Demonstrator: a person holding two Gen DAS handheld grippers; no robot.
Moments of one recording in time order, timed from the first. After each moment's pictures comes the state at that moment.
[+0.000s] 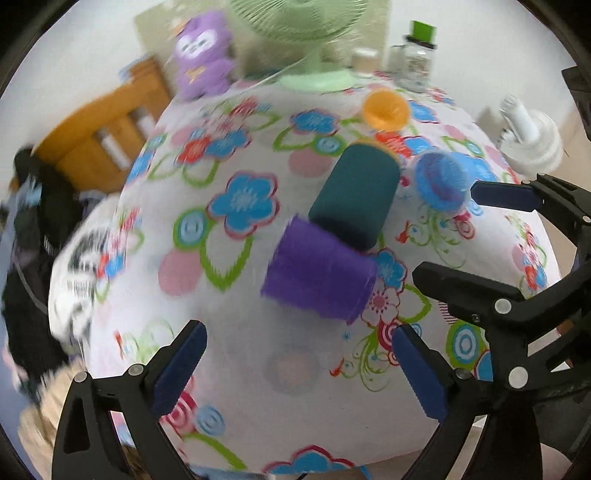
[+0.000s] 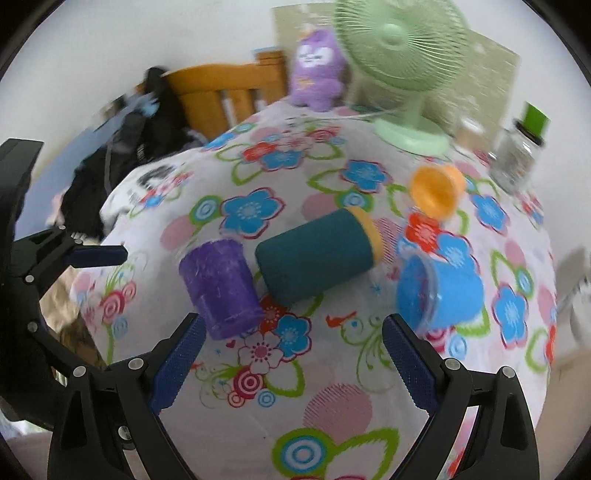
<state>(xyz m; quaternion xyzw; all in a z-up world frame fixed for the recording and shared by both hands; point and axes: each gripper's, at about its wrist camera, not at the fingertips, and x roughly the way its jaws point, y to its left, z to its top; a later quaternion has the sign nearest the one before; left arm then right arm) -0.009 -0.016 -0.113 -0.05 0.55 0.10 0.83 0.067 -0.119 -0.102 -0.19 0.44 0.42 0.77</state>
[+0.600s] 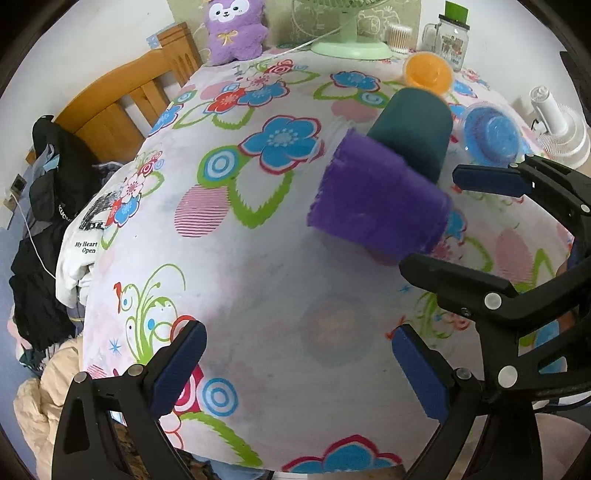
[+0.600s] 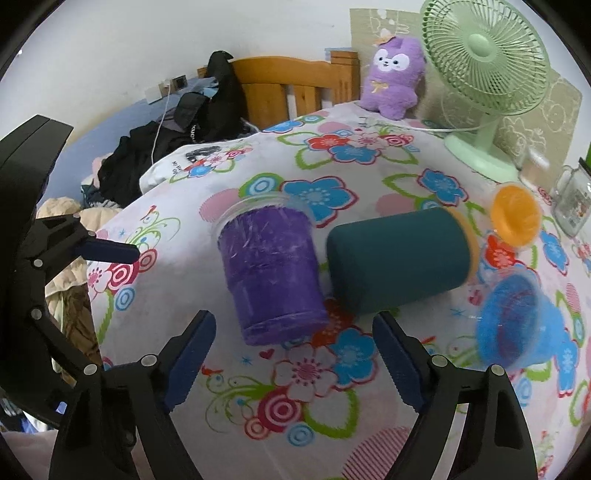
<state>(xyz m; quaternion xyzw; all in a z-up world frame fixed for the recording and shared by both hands) -0.038 0.002 -0.161 -0.03 0.56 0.14 0.81 0.040 -0.085 -0.157 -0.20 0.39 0.50 0.75</state>
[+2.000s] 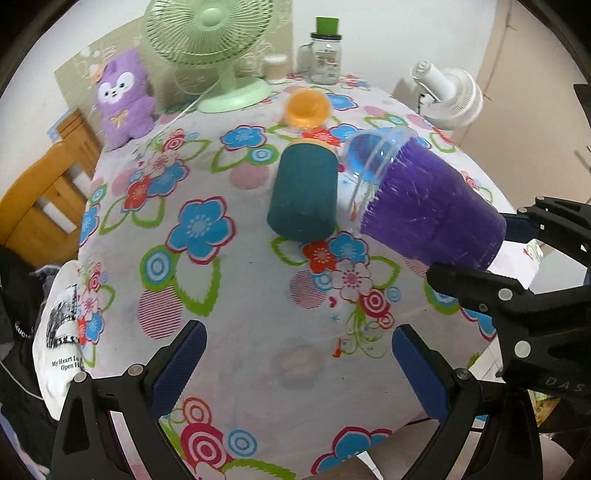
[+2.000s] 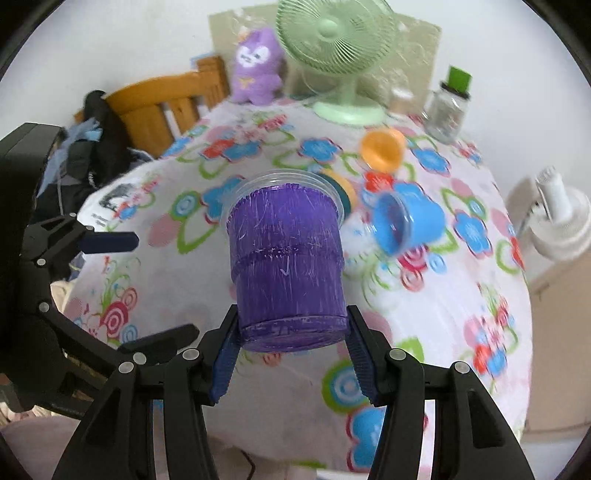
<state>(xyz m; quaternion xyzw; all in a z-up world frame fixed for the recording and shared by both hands) -0.020 -0.007 -0.102 0.05 0.53 -0.08 0.84 -0.001 -0.128 -0.085 -0.13 0.50 0.24 0.82</state>
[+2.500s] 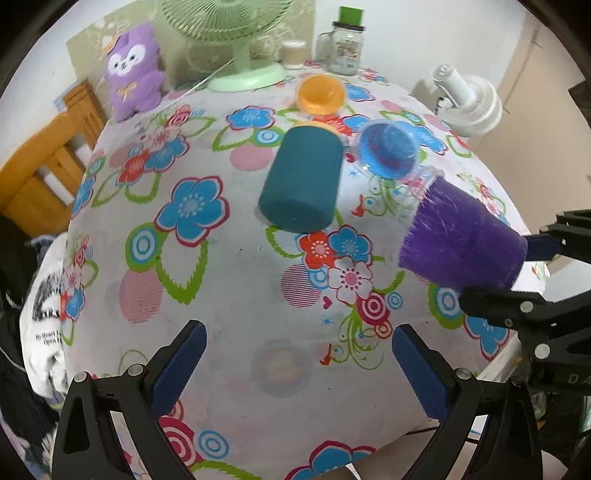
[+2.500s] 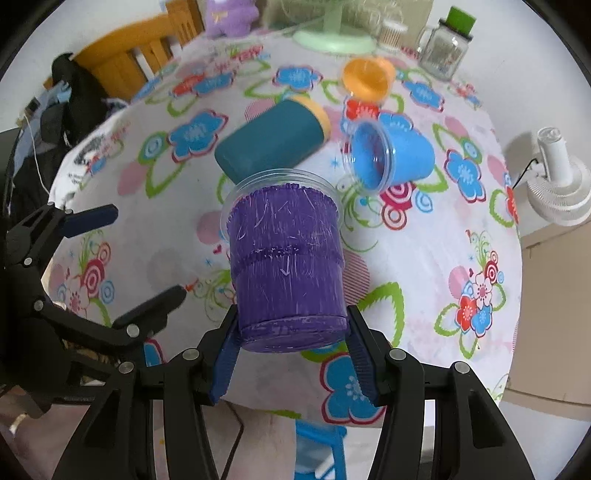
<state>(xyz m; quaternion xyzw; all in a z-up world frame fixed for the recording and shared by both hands) -0.009 -0.010 -0.123 0.00 0.55 -0.05 0.83 0.026 -0.133 -0.103 -0.18 0.62 0.21 0.74</state>
